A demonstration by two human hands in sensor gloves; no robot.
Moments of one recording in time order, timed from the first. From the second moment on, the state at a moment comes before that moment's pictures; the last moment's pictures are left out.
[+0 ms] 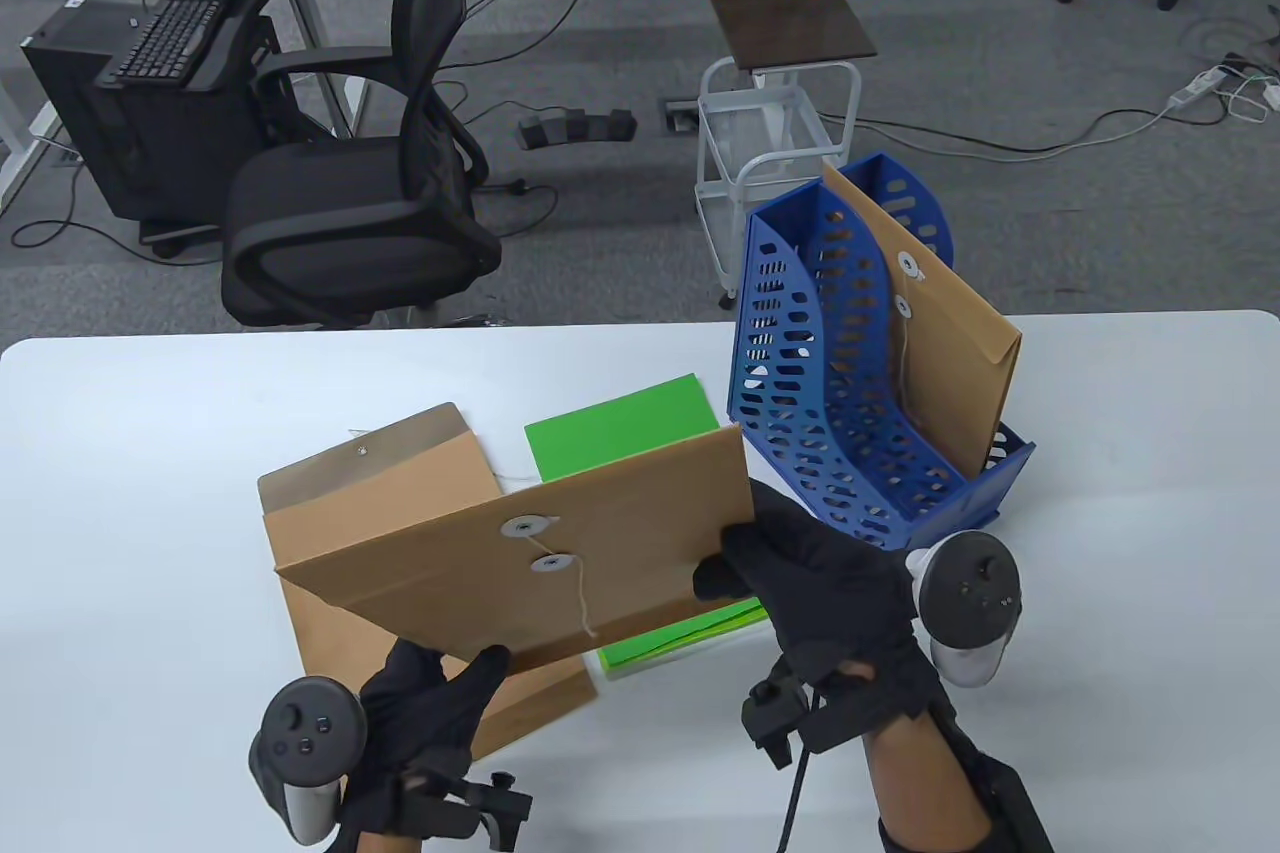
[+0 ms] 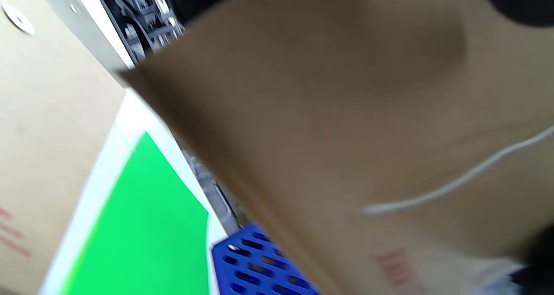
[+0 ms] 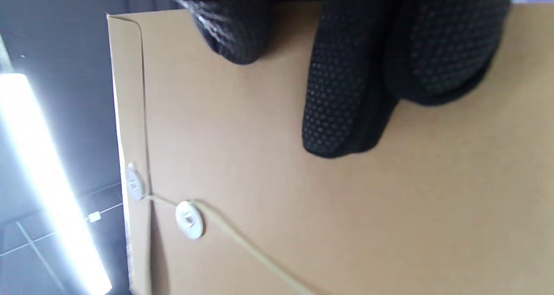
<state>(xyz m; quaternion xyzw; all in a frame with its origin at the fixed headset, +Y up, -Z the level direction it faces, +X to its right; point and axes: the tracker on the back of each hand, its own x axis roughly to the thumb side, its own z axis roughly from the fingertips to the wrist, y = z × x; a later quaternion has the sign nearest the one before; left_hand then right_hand) -0.237 -0.683 -0.249 0.11 -0.10 0.56 0.81 0.126 -0.566 -0.279 0.25 -0.12 0.74 0.62</state>
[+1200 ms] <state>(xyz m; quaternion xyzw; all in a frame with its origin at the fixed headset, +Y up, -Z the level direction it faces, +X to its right) -0.209 -0.670 -0.233 0.27 -0.09 0.32 0.90 0.081 -0.617 -0.290 0.20 0.04 0.89 0.41</state>
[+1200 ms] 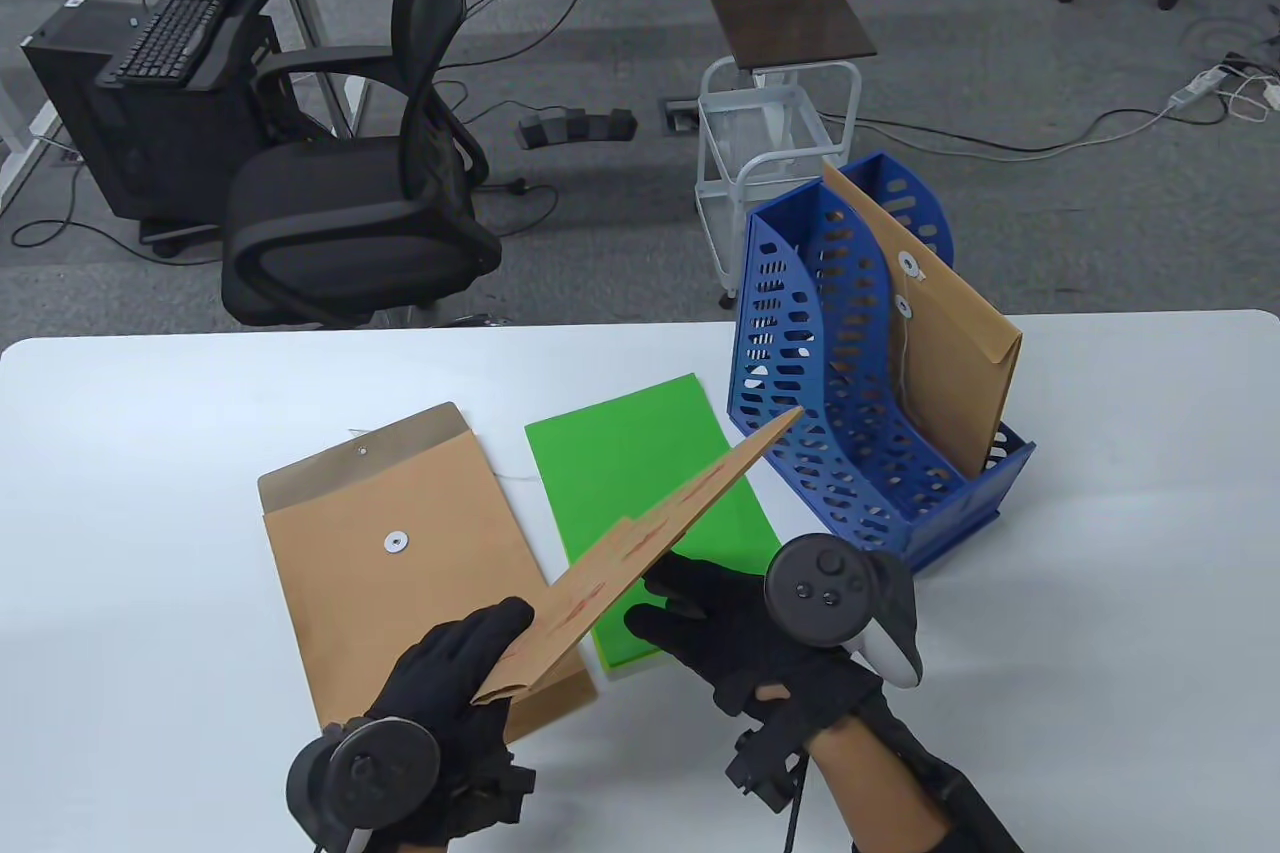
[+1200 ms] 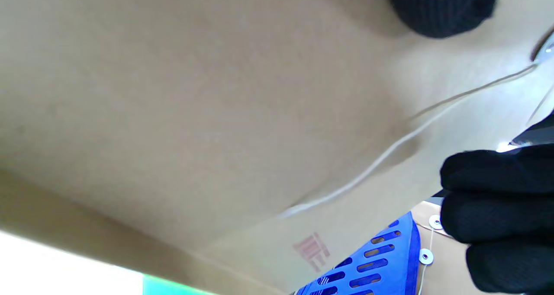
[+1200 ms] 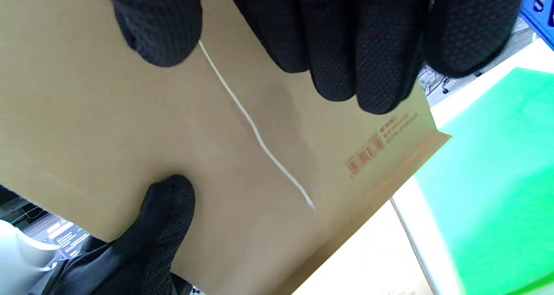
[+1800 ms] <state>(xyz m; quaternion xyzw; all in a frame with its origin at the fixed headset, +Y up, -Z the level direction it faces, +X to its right) -0.208 -0.677 -0.241 0.17 -0.10 0.44 0.88 0.083 -0.613 -0.291 0.24 -0.03 0.84 0.49</state>
